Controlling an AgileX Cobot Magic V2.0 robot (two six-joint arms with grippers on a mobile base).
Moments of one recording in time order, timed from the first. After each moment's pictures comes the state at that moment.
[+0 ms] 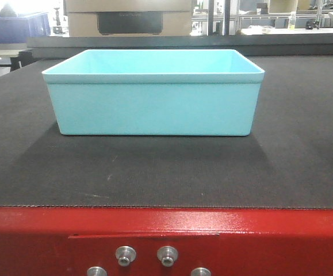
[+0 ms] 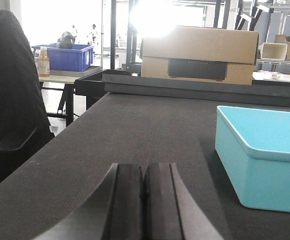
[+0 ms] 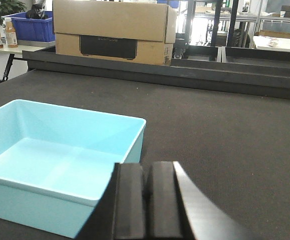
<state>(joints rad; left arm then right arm) 0.08 0.01 0.00 0.01 -0.02 -0.04 0.12 0.66 -0.50 -0.06 -0.01 0.07</state>
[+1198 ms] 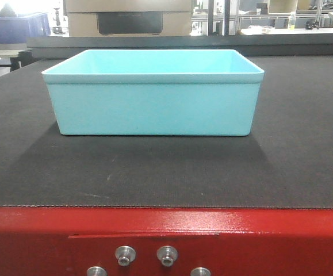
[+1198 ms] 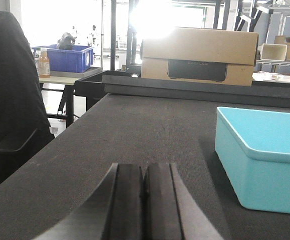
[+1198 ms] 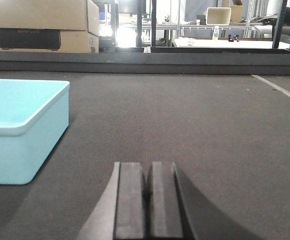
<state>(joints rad) 0.08 0.01 0.00 0.01 -0.02 -0.04 -0.14 0.03 -0.03 0.02 0.09 0.00</state>
